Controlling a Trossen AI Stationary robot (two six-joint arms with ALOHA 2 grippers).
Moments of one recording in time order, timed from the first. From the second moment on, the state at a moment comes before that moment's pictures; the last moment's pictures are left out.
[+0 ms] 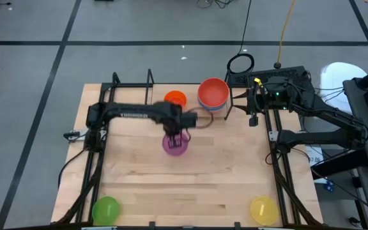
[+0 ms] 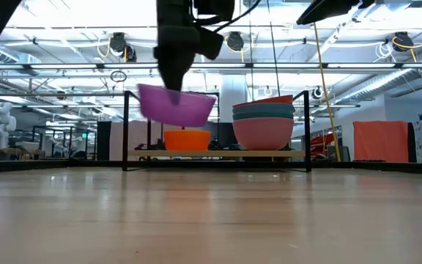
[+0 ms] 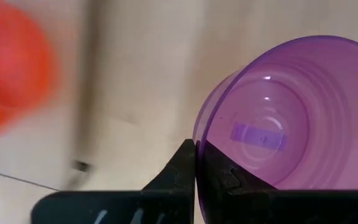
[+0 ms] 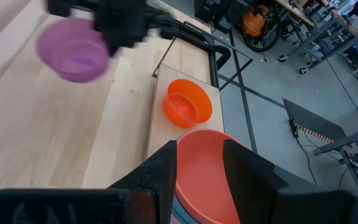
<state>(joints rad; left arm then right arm) 0.06 1.98 1.81 -1.31 -0.10 -0.15 -0.37 0.86 1.06 -0.69 -0.08 -0.61</state>
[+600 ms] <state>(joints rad) 0.45 1.98 1.93 -1.21 -0.13 0.09 -0.37 0.86 1.06 -0.69 -0.08 -0.62</state>
